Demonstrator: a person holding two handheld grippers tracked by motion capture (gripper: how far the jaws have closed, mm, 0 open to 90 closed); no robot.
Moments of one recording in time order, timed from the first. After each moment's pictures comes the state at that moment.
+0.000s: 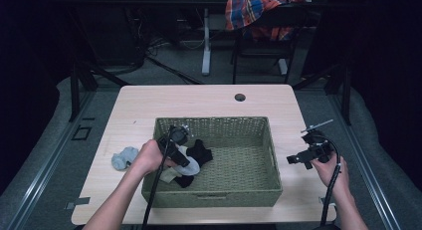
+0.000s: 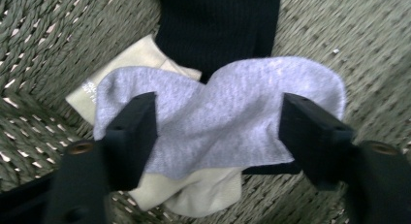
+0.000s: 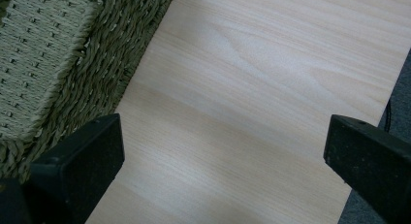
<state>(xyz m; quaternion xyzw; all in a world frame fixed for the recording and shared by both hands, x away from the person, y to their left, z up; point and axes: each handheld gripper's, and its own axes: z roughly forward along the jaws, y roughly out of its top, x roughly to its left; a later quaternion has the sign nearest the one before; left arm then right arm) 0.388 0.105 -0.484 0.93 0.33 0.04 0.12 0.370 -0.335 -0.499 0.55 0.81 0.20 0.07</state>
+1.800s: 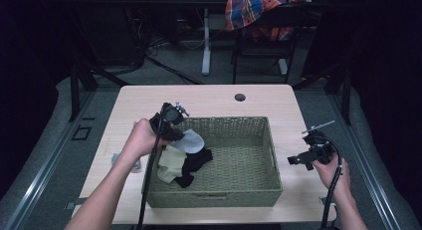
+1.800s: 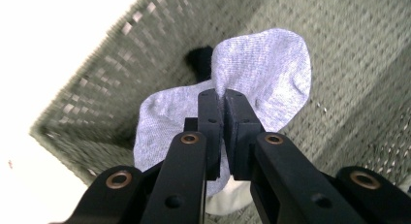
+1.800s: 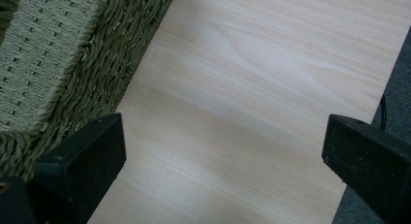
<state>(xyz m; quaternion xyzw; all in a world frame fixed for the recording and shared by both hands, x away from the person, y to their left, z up) 0.394 0.111 -0.400 0.93 0.31 0.10 0.19 0.364 -0.335 -0.496 0.55 0.80 0.21 0.08</state>
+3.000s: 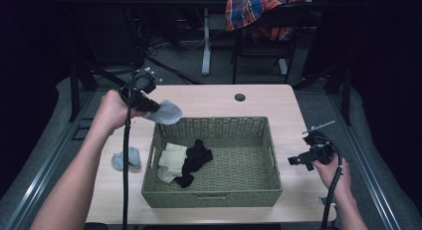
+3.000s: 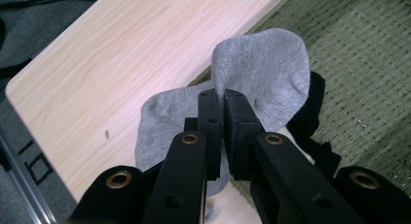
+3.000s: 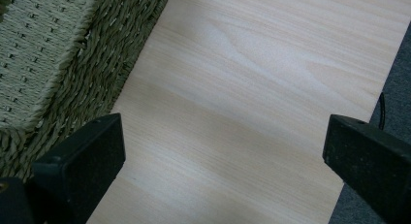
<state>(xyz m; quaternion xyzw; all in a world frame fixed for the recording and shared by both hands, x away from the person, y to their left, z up) 0.418 0.168 -0.328 0.90 0.37 0.14 0.19 0.364 -0.336 -0.496 0.55 0.81 0.20 0.07</state>
